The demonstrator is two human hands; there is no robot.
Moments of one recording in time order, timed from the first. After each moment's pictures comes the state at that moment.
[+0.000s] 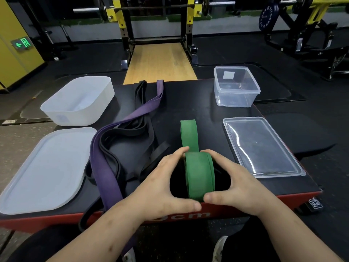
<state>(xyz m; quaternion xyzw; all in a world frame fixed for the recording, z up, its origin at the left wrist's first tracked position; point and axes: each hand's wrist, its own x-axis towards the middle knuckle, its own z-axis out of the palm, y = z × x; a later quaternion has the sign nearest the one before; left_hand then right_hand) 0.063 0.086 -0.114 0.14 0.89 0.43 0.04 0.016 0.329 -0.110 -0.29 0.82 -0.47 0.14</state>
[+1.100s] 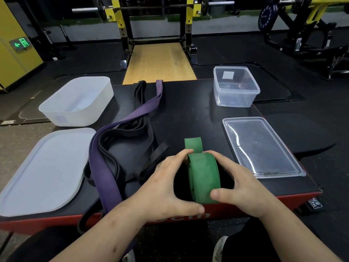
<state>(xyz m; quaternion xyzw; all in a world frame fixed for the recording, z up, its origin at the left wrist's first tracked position) 0.058 0.089 -0.116 0.14 0.90 0.40 0.04 0.016 0.332 -0.115 -0.28 0.80 -0.51 0.13</state>
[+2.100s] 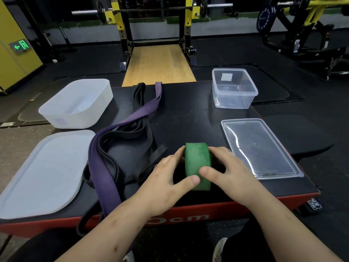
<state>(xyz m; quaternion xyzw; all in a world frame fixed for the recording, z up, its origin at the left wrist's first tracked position) 0.049 0.096 -0.119 0.08 0.91 0.42 0.03 -0.002 0.314 -0.115 -0.18 0.86 -0.46 0.07</state>
